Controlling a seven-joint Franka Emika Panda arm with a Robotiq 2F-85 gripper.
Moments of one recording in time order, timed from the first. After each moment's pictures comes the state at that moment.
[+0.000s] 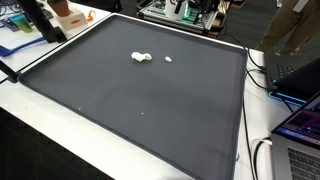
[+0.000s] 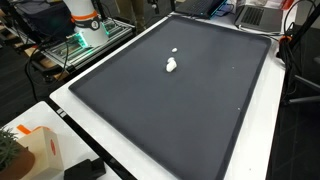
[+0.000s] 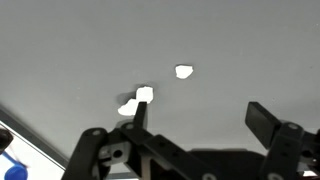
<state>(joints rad) -0.10 -0.41 0.67 -2.76 -0.23 2.63 1.02</state>
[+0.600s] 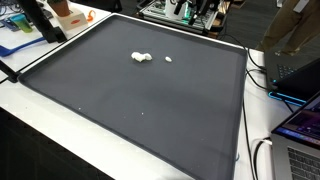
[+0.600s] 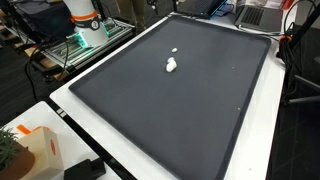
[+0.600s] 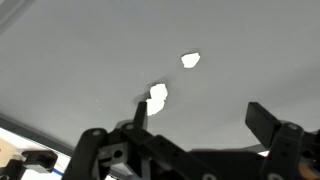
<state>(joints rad) -0.20 -0.41 0.77 -2.74 -0.31 2.63 1.37</state>
